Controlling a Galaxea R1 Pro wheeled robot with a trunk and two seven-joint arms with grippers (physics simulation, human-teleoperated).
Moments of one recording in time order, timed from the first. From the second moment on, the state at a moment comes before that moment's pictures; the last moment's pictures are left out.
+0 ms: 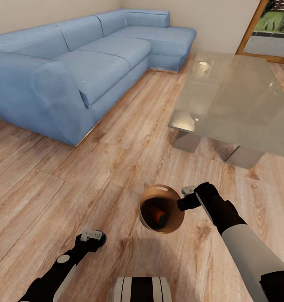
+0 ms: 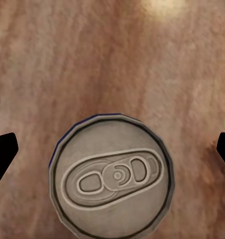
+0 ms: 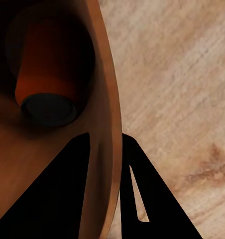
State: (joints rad) left arm -0.43 0.14 -0.21 -0.72 0.17 -0.02 -0.12; right arm -0.86 -0.10 0.21 -0.90 0.17 1.05 0.50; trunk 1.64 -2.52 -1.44
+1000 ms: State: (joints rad) left arm -0.43 0.14 -0.21 -0.72 0.17 -0.01 -0.12; right arm -0.86 -0.13 0.21 -0.93 0.16 1.05 0.55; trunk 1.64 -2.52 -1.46
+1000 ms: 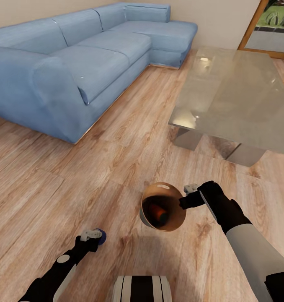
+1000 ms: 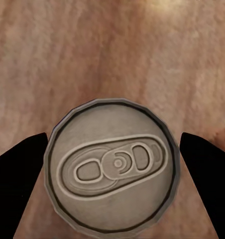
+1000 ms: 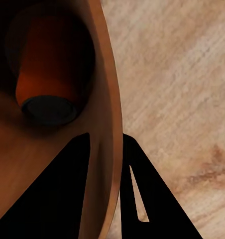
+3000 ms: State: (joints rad) left arm -0.44 0.18 -0.02 -1.48 0.18 0.71 -0.28; right arm -0.86 -0.10 0.20 -0.89 0.19 1.04 0.51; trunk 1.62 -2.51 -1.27
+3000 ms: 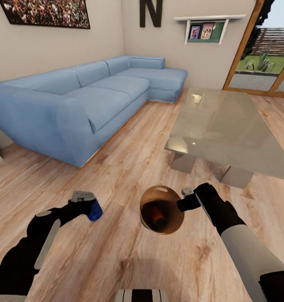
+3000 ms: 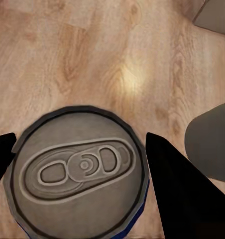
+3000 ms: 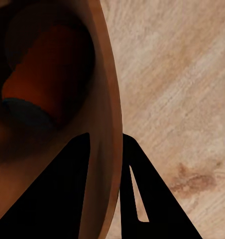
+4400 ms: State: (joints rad) left arm -0.85 0.13 -0.52 -1.52 0.50 1.05 -0.50; right arm -0.87 -0.04 0.21 -0.75 0.21 1.04 0.53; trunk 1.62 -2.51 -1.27
